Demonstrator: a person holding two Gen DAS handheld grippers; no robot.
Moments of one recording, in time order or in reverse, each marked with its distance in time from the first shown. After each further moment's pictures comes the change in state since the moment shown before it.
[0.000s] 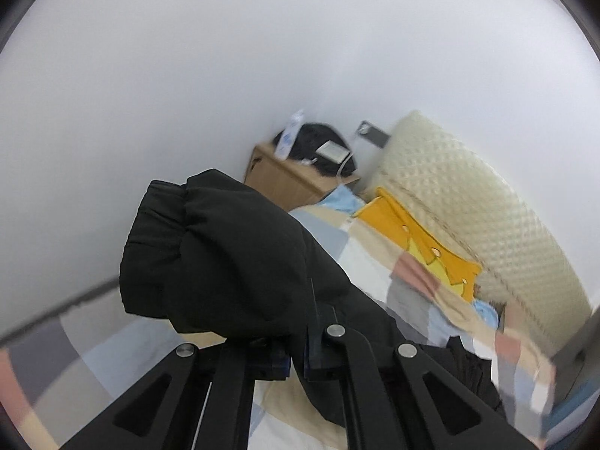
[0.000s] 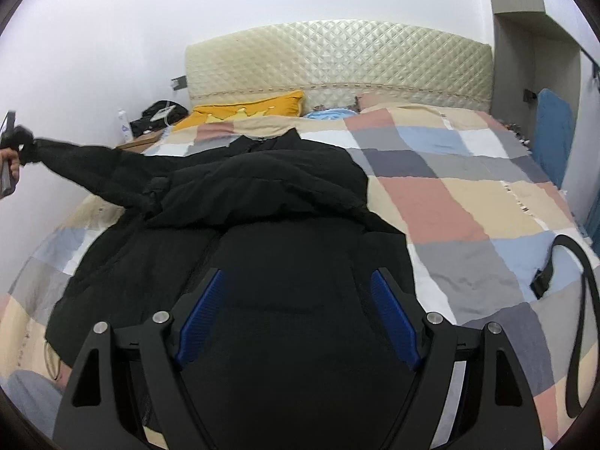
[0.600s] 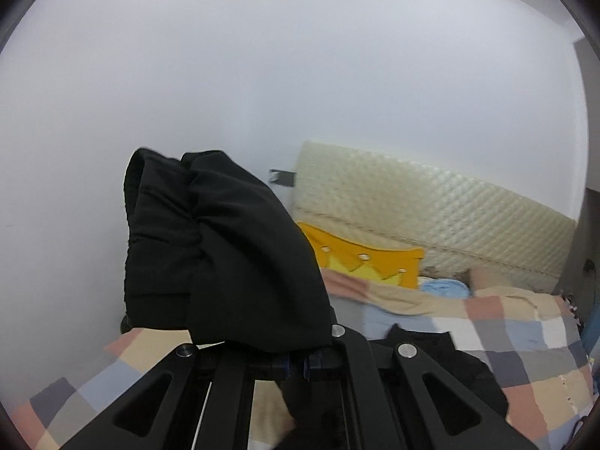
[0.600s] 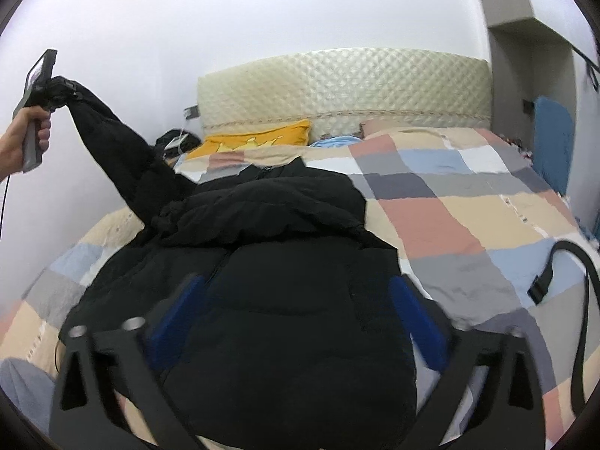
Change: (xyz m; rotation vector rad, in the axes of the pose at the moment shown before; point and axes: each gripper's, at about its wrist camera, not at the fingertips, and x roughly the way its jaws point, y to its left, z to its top) left arm -0.120 -0.242 -0.078 0.321 -0.211 -0.087; right arm -0.036 -0.024 -0.012 0.036 -0.127 0.028
